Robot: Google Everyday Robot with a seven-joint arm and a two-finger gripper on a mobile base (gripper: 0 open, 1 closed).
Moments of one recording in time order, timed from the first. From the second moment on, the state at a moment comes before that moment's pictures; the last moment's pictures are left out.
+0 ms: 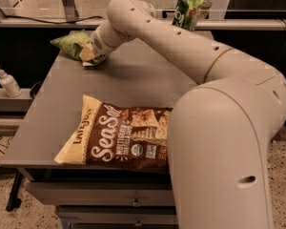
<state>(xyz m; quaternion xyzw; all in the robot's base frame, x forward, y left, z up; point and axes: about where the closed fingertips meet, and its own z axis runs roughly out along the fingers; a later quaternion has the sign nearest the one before) 0.777 0.180 0.831 -0.43 0.80 0.20 0.36</state>
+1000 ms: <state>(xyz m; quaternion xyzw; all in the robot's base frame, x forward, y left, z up) 0.778 0.190 0.833 -0.44 0.80 0.21 0.36</state>
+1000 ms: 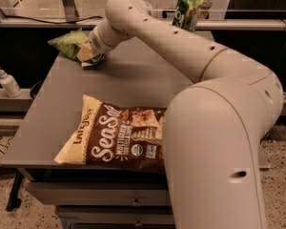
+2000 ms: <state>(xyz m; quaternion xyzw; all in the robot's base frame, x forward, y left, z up) 0.775 0.216 0.834 -0.48 0.78 0.21 0.34</state>
